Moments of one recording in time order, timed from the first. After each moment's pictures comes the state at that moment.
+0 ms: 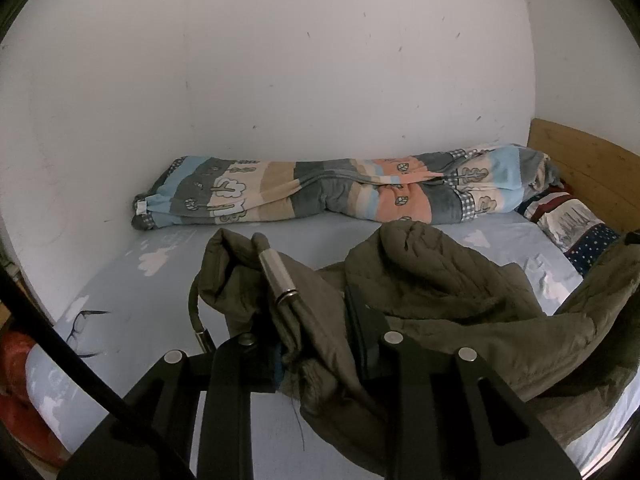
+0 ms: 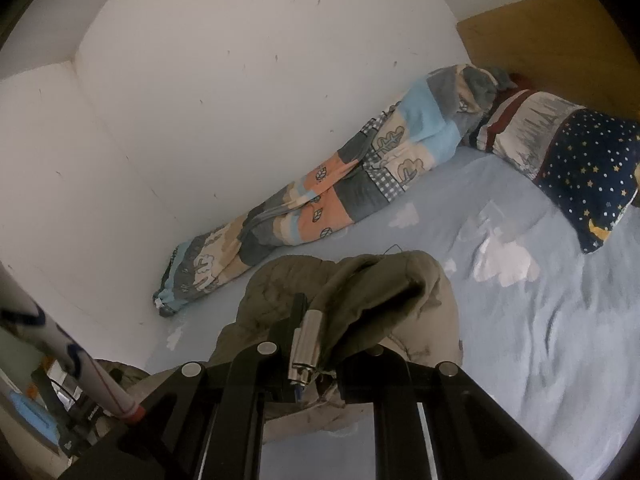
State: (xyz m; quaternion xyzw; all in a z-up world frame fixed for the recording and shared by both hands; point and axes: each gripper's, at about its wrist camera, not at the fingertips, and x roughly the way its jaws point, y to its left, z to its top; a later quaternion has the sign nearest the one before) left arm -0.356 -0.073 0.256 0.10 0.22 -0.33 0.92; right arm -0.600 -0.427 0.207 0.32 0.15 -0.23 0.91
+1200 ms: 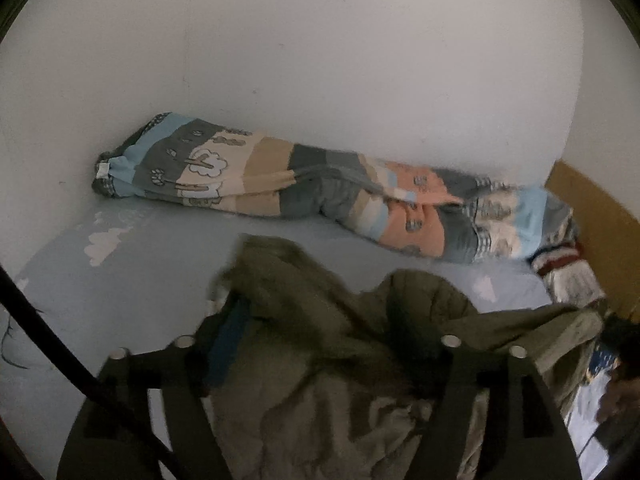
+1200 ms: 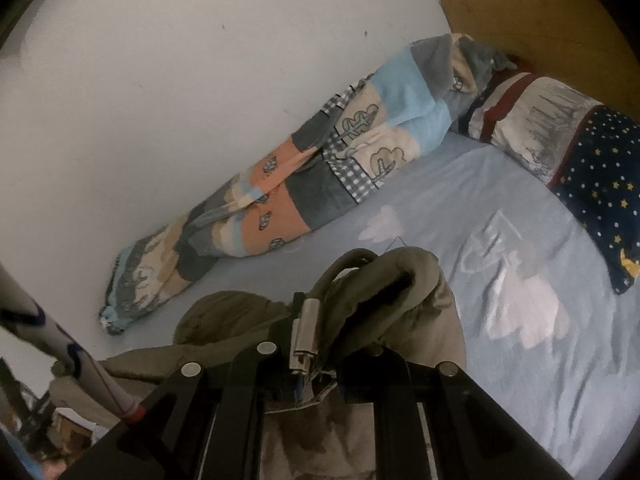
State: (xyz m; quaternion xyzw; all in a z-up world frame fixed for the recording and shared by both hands) left arm -0.183 -0.165 0.256 0.00 0.29 -0.33 0.90; right arm -0.463 -0.551 0.166 0.33 0.21 -0.30 0.87
